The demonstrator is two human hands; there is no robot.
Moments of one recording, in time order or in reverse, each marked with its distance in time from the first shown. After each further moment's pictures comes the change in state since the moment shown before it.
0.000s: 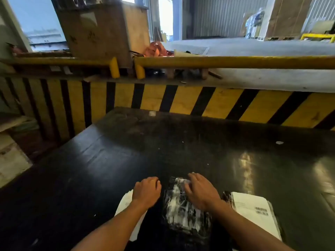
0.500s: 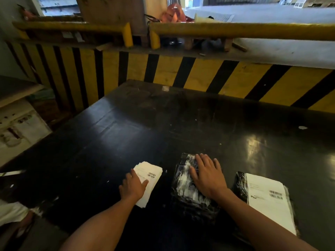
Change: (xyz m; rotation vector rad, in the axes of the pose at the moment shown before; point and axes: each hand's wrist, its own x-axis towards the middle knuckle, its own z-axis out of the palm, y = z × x) left_hand -0.056 -0.085 0.052 -0.124 -0.215 -0.601; right_hand -0.004 0.003 0.041 -0.140 0.050 -0.057
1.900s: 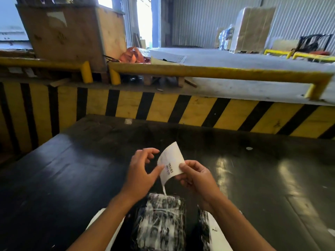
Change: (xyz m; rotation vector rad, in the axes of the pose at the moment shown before) left_hand -0.080 0.207 -0.140 -0.655 0.244 0.974; right_hand -0.016 0.023 -0.148 1.696 0.150 0.270
